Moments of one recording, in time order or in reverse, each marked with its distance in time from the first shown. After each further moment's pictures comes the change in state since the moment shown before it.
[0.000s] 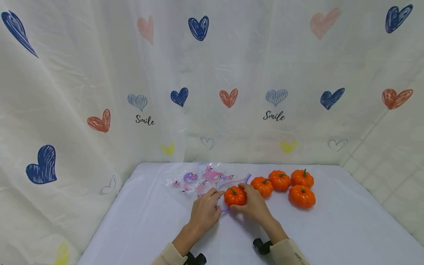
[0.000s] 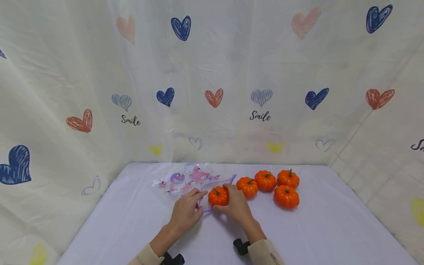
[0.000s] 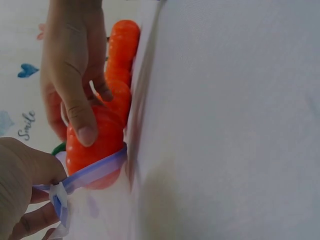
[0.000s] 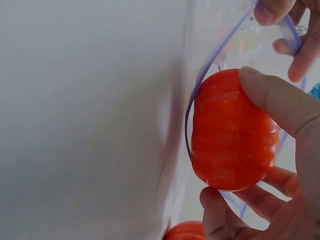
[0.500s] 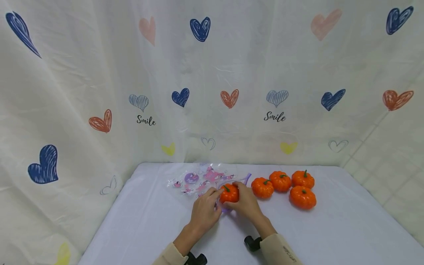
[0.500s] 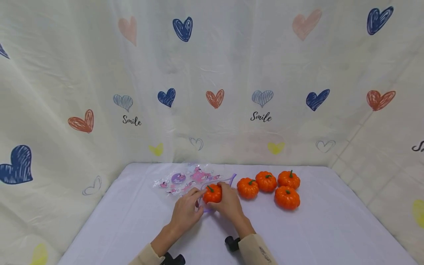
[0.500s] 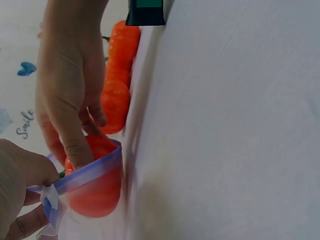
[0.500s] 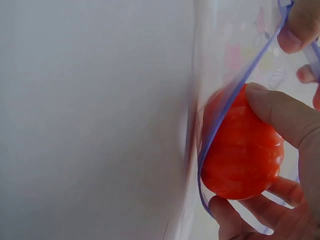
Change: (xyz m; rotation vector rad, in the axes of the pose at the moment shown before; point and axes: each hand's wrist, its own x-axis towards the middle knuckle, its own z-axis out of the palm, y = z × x) left_hand 0.001 -0.002 0.002 -0.076 0.107 0.015; right_hand 0.015 -0.017 0.023 0.037 0.018 0.026
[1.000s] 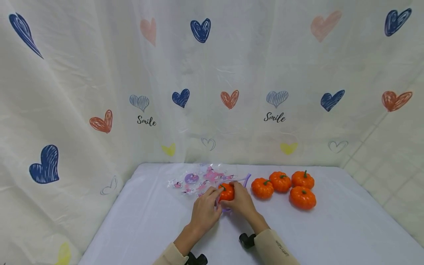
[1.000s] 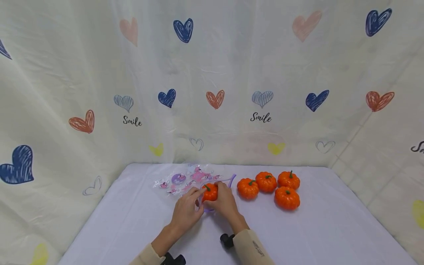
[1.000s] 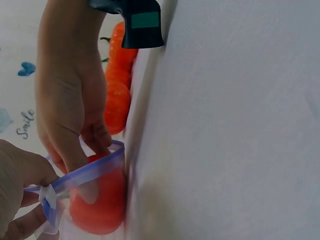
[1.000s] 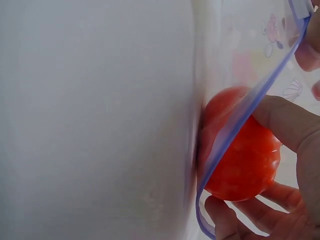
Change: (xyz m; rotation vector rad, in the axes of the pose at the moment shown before) left_hand 0.000 -0.001 0.001 -0.014 0.015 -0.021; right_hand 0.012 -0.008 0.013 0.024 -0.023 0.062
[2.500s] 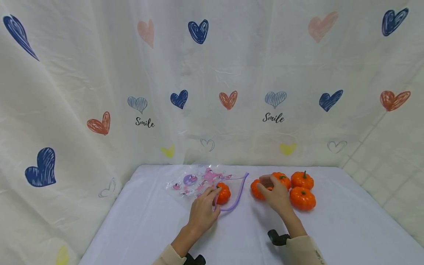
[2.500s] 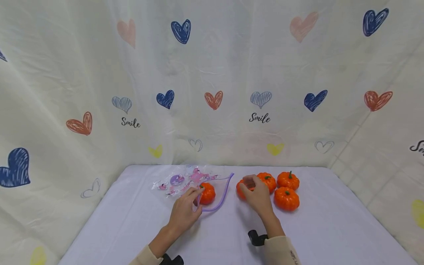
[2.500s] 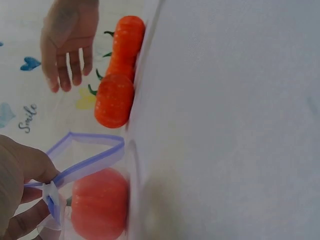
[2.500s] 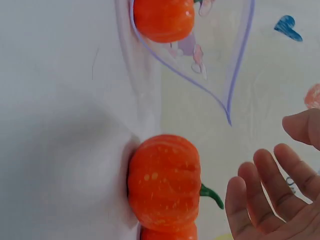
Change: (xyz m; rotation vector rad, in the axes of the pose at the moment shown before) left_hand 0.003 -0.002 -0.005 -0.045 -0.070 -0.050; right_hand -0.011 0.054 -0.101 0.133 0.174 -0.004
